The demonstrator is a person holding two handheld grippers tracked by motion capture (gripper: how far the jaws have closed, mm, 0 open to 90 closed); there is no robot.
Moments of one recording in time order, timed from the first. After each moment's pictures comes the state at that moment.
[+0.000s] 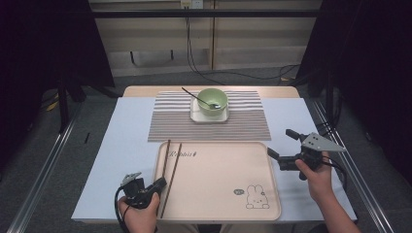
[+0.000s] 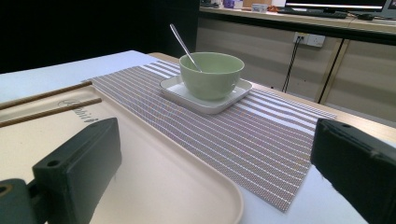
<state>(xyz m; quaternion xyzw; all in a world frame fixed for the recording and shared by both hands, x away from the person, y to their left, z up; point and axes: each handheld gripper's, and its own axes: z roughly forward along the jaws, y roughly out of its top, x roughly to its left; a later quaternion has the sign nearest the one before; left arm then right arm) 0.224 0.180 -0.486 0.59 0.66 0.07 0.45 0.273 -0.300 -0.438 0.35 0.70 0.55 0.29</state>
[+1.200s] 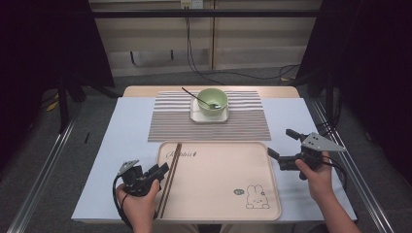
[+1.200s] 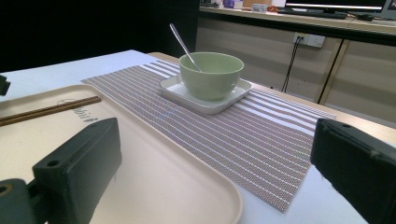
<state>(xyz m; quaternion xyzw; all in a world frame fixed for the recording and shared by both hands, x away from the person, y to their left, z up) 0.251 0.179 -0.462 0.59 0.63 0.10 0.50 0.273 -0.300 -0.438 0.35 0.70 0.55 0.29</state>
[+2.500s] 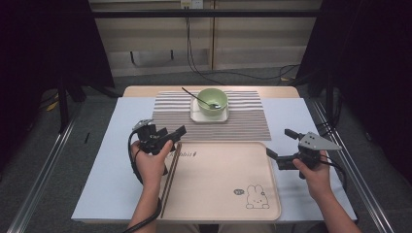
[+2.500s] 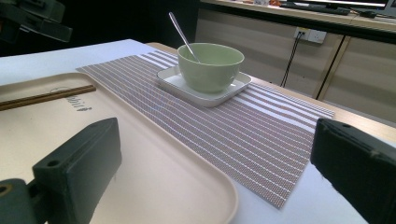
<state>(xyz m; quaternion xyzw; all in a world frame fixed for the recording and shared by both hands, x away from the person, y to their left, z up) 0.352 0.147 -0.429 0.62 0.56 0.09 0.55 0.278 -0.299 -0.442 0.34 0.72 0.53 0.29</state>
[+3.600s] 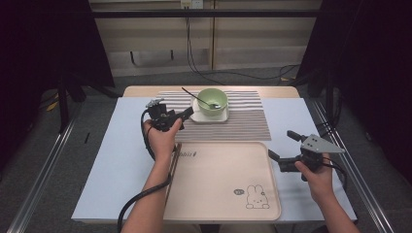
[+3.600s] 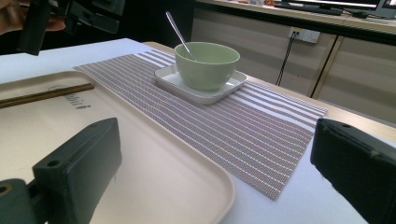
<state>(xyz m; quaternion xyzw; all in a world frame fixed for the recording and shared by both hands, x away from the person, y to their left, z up) 0.425 0.119 -0.425 0.61 0.55 0.09 0.56 0.270 -0.302 -0.441 0.35 0.71 0.53 0.30</state>
